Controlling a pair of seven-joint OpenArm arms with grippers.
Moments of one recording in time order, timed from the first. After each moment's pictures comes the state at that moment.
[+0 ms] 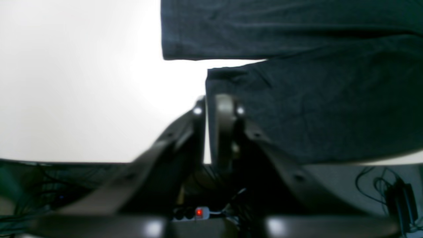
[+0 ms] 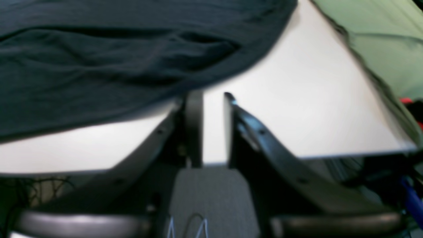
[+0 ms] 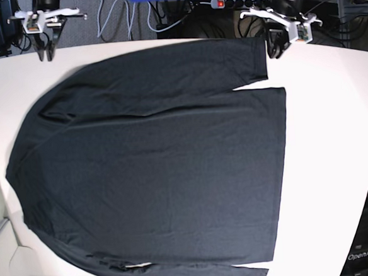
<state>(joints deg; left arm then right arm) 45.3 -12.2 -4.1 101.2 -15.3 -7.6 -6.1 -45.1 -1.2 21.9 85.6 -0.8 9.7 34.5</state>
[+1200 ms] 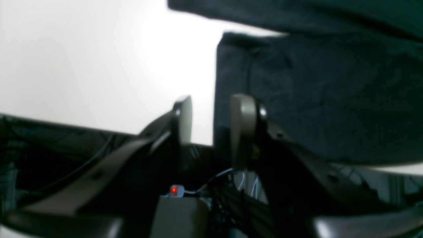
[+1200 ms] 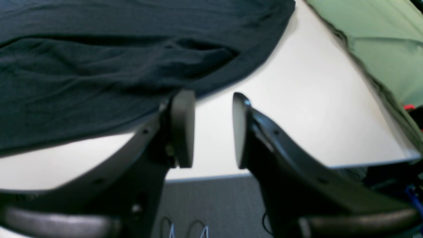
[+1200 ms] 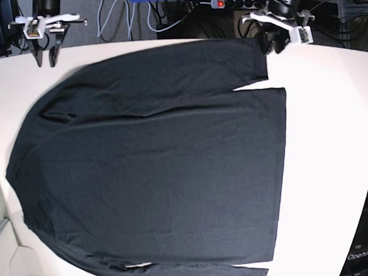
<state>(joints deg) 41.4 -10.7 -3.9 94.8 -24.8 -8.0 -1.5 -43.2 -1.1 21.7 85.5 -0.8 9.8 33.9</state>
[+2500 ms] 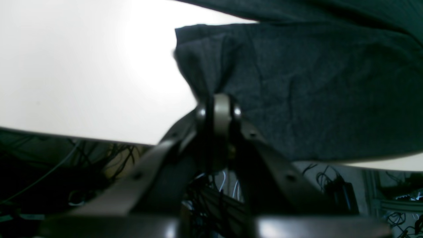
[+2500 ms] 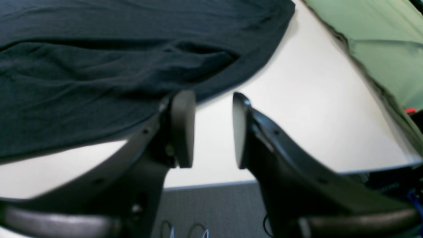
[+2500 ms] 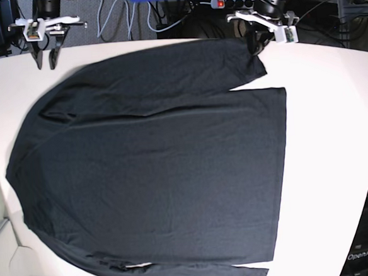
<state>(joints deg) 40.2 -10.9 1.6 91.0 -25.3 -8.1 -4.8 -42.3 -1.1 21.7 85.4 -0.8 9.8 33.7</state>
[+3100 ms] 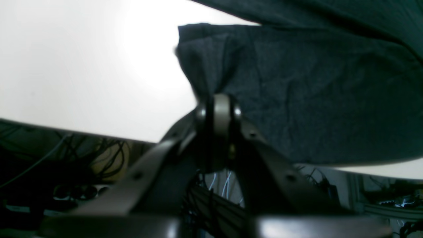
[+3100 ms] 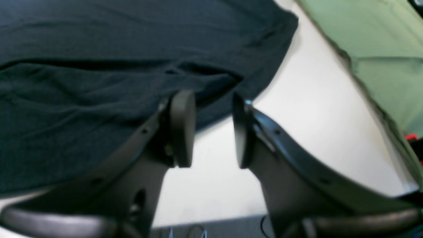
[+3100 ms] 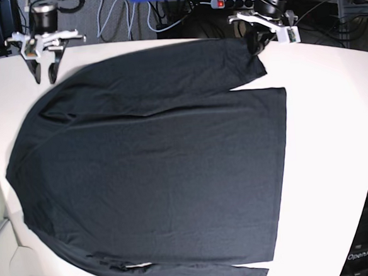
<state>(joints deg) 40.1 -11.2 1.6 91.3 -29.4 -8.1 -3.9 -39.8 -1.1 21.6 94.3 -0.3 11.7 20.4</state>
